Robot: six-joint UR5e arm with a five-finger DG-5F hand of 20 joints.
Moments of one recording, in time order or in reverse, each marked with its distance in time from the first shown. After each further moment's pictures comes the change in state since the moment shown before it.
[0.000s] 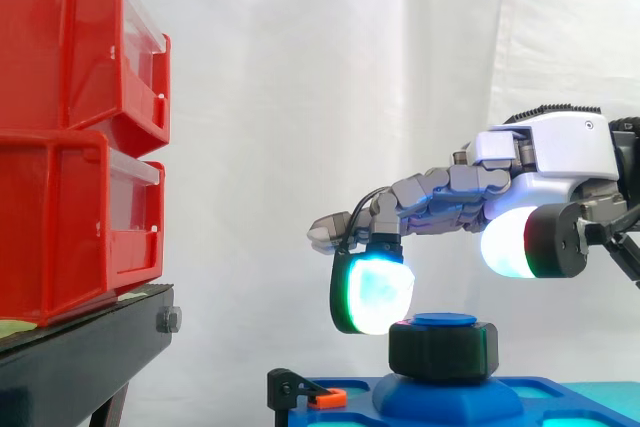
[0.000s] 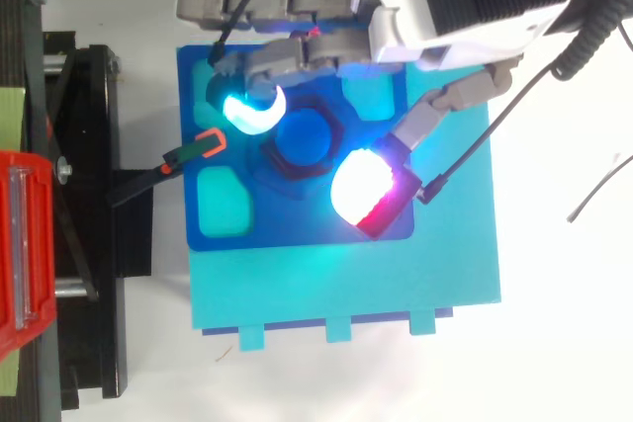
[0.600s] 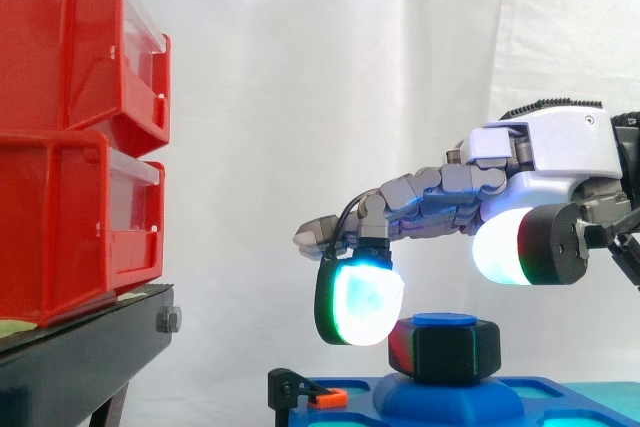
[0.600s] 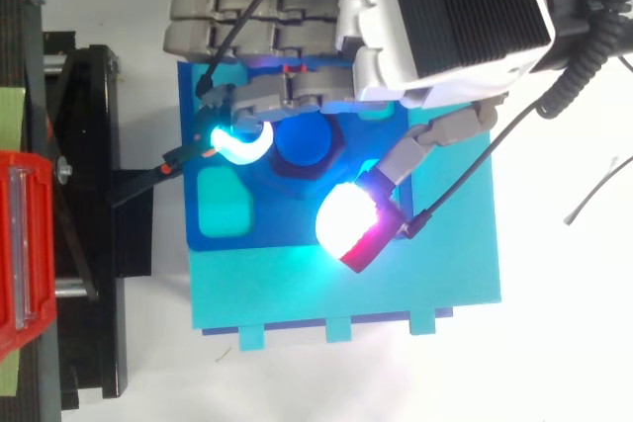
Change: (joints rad) arm 0.043 0.000 0.000 -0.009 0.056 0.002
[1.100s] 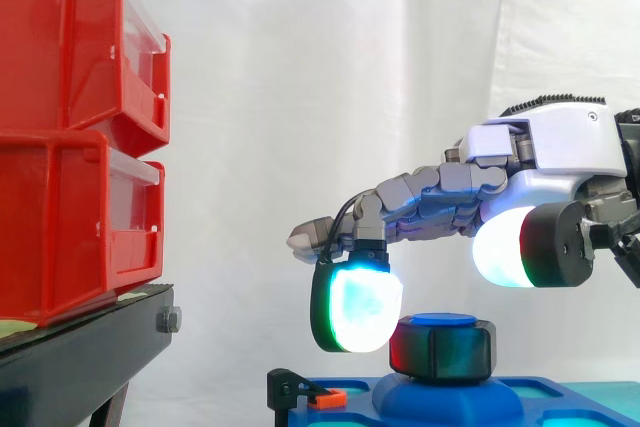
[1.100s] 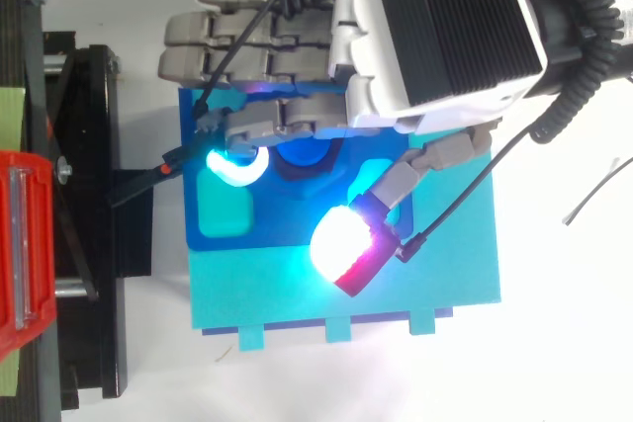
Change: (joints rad) arm 0.023 0.000 0.000 -0.005 0.023 0.008
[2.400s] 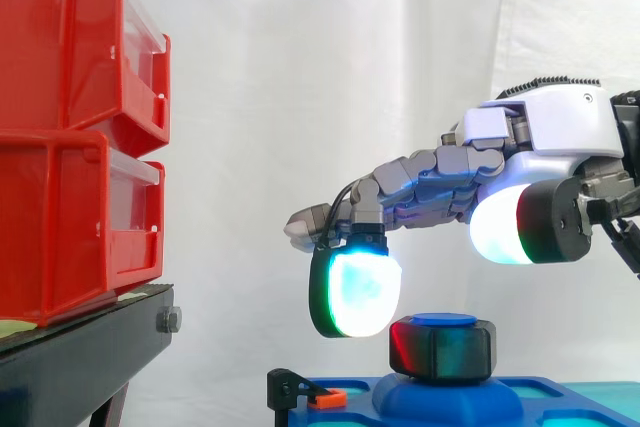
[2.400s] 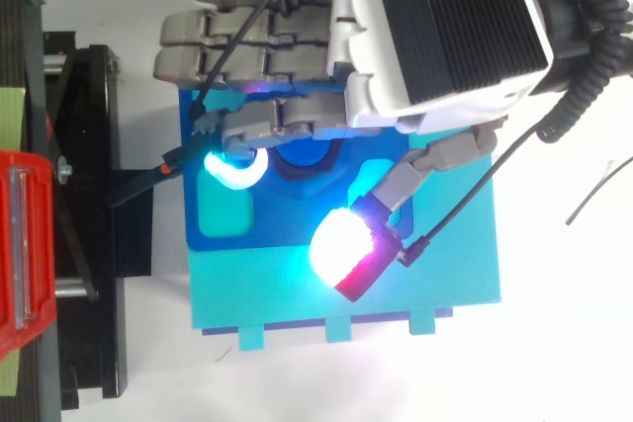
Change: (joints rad) arm 0.003 0.001 0.037 -0.054 -0.003 0.007
